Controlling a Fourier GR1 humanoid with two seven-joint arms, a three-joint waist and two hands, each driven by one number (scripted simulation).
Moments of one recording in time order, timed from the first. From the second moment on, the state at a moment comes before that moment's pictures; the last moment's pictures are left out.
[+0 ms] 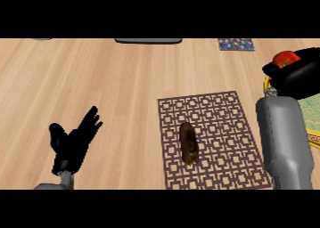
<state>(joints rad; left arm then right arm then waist) 0.00 0.14 -0.13 -1.45 0.14 0.09 0.21 -0.70 -0.04 -0.42 -1.08 1.89 -0.78 1.09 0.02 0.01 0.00</state>
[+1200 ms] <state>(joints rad) -0.01 0.13 -0.10 -1.44 0.14 0.07 0.20 -0.64 -0.40 -0.68 -0.58 1.19 -0.99 0.75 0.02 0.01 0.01</state>
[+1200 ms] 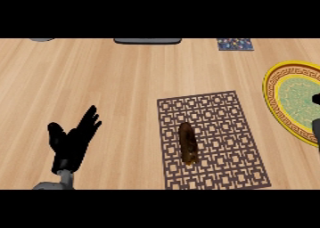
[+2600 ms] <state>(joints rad) 0.02 0.13 -0.07 -1.46 0.14 0.06 0.22 -0.16 -0.08 -0.68 -1.33 0.25 -0.76 -0.07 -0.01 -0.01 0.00</state>
